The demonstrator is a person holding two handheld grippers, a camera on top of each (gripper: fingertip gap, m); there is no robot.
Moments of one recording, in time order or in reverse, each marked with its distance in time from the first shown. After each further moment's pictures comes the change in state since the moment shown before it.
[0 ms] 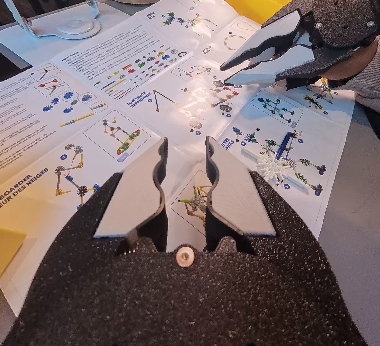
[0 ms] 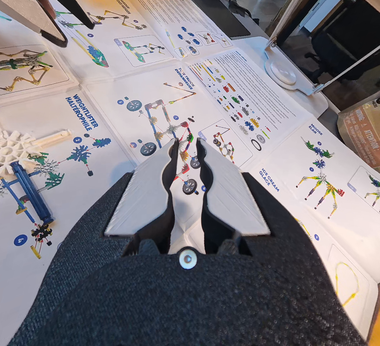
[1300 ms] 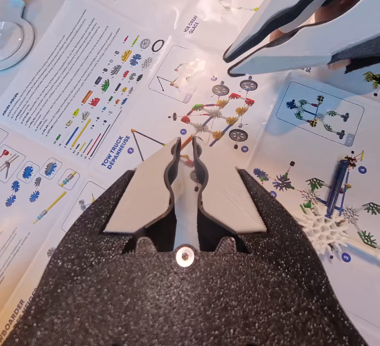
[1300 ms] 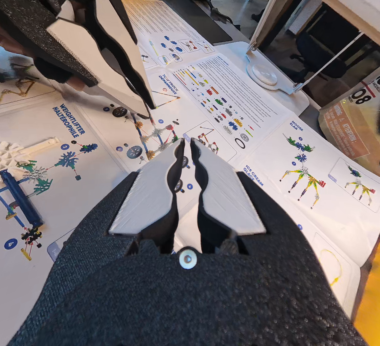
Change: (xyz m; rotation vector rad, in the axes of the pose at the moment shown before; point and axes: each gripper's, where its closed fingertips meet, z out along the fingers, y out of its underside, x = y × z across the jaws) left arm 0.005 -0.011 0.097 -0.278 0.037 0.231; right arm 0.018 -0.005 -0.009 0.027 0.048 0.037
